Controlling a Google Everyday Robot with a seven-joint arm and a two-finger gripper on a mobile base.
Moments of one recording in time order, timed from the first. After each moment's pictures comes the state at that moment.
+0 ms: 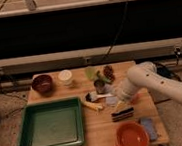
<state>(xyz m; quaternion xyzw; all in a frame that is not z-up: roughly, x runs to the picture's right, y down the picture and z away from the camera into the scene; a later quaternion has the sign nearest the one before) 0.109 0.170 0.776 -0.32 -0.19 0.15 0.92</state>
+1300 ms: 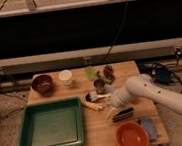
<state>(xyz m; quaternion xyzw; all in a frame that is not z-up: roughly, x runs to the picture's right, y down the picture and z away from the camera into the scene) 0.066 0.201 0.799 -0.32 -0.24 0.17 0.90</state>
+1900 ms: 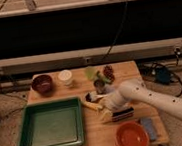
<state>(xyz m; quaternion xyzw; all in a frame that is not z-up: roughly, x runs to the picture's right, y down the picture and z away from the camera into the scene) 0.036 0.210 0.824 -0.32 -0.26 0.18 0.89</state>
